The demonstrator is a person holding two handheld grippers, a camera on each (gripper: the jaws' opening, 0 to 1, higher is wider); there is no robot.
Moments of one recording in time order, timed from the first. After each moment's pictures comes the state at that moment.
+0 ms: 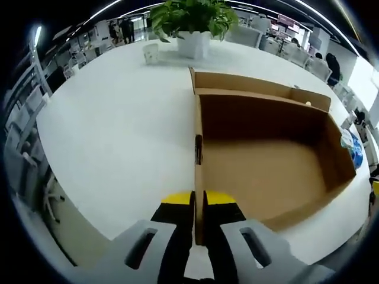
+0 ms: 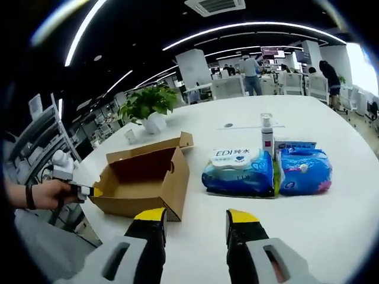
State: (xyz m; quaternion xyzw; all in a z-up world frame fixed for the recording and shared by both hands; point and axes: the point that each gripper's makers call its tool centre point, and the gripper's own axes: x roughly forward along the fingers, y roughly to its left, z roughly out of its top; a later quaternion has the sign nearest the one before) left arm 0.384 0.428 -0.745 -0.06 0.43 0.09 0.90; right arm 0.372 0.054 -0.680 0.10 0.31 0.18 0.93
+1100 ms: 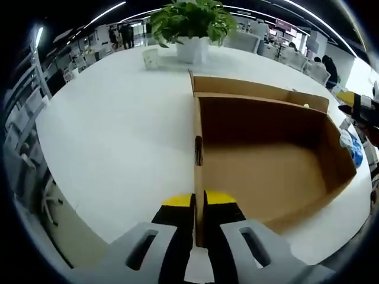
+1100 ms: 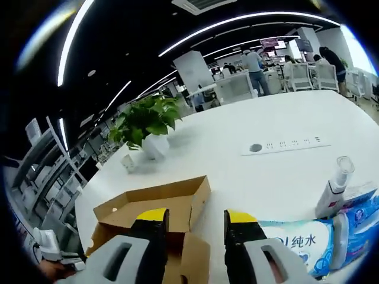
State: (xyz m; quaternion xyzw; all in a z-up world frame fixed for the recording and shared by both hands) left arm 0.386 0.428 -0.746 -0.05 0.41 0.09 0.91; right arm 0.559 0.125 -0.663 0.17 0.30 0.19 0.92
